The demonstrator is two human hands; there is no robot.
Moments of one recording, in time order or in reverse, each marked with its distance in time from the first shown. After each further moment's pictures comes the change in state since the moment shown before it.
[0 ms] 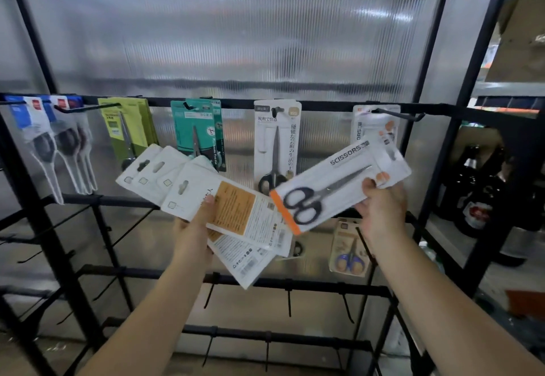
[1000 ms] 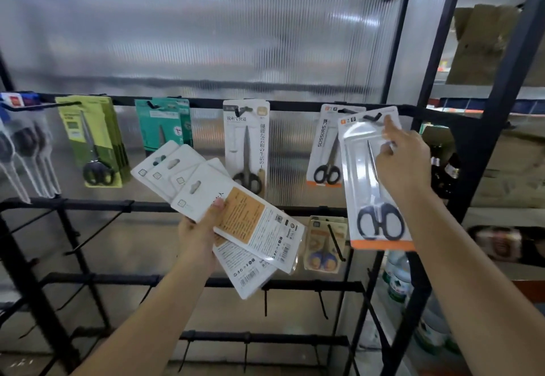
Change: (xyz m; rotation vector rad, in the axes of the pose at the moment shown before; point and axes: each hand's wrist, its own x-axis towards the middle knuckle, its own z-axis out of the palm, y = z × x) left_hand -0.015 -0.033 0.040 0.040 -0.112 -0.060; right_hand 0.039 -0.089 -0.034 -1.105 -0.013 -0.675
